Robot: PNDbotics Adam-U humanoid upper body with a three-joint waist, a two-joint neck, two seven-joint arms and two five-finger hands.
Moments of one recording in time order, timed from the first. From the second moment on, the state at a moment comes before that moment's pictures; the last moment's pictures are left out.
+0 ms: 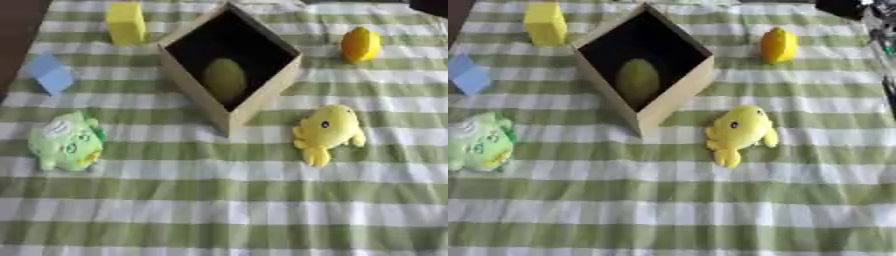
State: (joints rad) left arm -0.21 0.39 0.03 -1.98 0.14 -0.18 0.34; right arm -0.91 -0.76 0.03 -1.11 0.52 0.03 0.15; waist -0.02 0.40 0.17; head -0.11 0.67
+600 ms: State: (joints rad) left arm -0.21 0.40 0.02 -1.98 0.14 -0.17 0.34; right arm -1.03 -0.75 0.01 -0.85 0.67 -0.18 0.48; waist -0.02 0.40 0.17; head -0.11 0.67
